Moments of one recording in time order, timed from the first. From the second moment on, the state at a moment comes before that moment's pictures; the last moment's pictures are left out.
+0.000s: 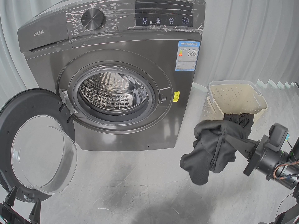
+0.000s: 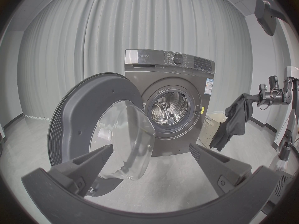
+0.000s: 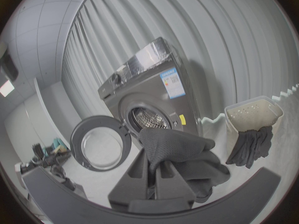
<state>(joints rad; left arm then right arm) 0.00 0.02 -0.02 0.00 -0.02 -0.03 0.69 1.33 -0.27 -1.06 -0.03 0.27</state>
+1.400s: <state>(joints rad) 0.00 0.02 -0.02 0.00 -0.02 -0.03 0.41 1.36 -0.20 -1.08 0.17 0.28</state>
